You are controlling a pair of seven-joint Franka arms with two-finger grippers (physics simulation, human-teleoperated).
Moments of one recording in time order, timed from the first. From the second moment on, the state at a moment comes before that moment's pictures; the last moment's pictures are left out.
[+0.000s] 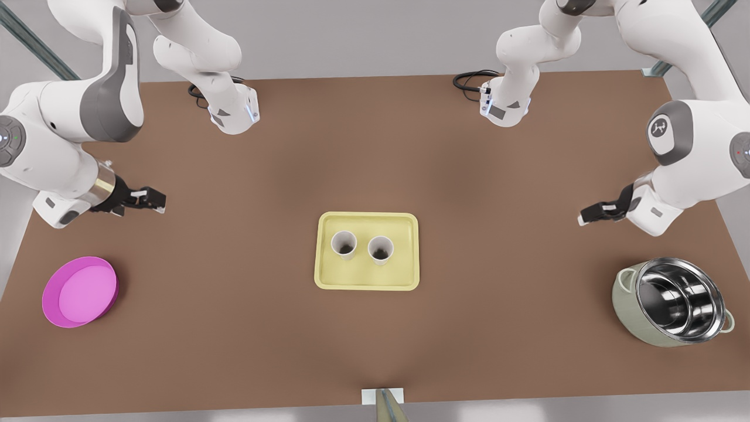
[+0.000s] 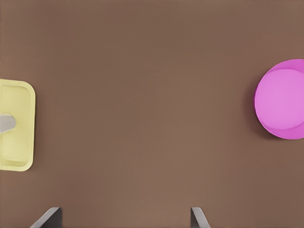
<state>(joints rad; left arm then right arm) 0.13 0.21 -0.10 -1.51 -0.11 1.65 -0.08 -0.06 0.13 0.08 -1.48 -0.01 1.52 -0.02</state>
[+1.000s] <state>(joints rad) -0.48 0.56 -0.10 -1.36 0.09 1.88 -0.46 0.51 0.61 0.10 -1.49 0.04 2.07 0.47</state>
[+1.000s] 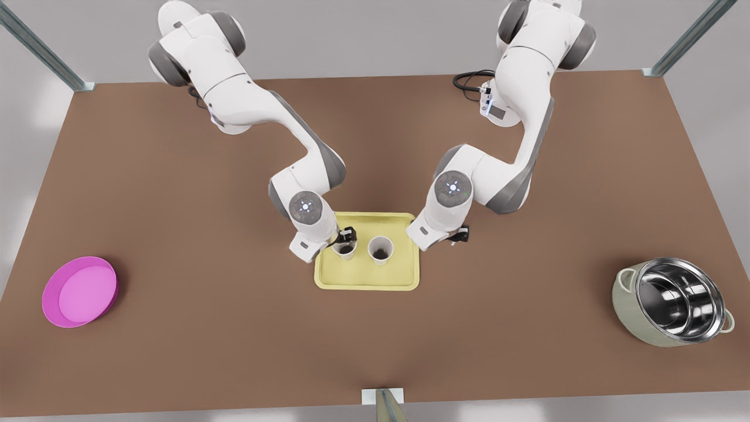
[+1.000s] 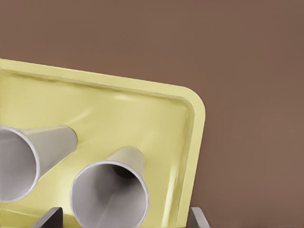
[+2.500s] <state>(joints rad) -0.60 0.78 -0.10 -1.39 0.06 2.24 -0.78 0.47 0.69 0.11 -1.56 0.05 2.13 0.61</state>
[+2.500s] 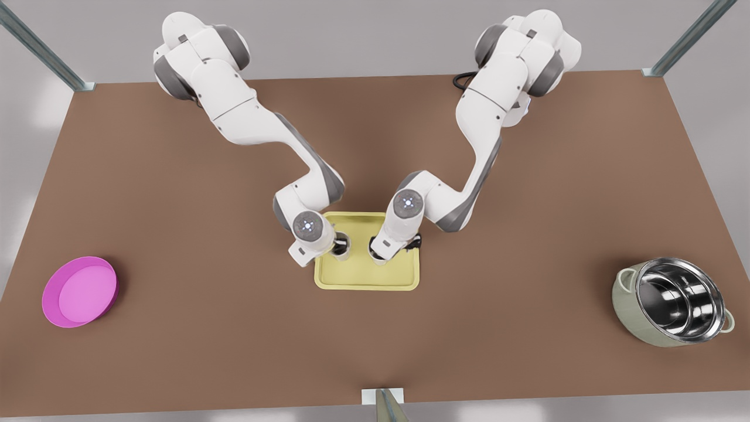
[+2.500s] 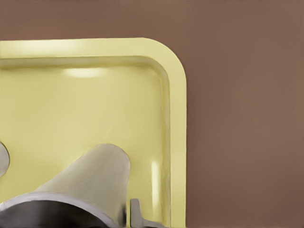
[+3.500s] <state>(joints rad) -0.10 0.54 -0.08 -1.53 0.07 2.00 -0.59 -0.09 0.68 0.11 -1.53 -0.07 2.08 0.23</state>
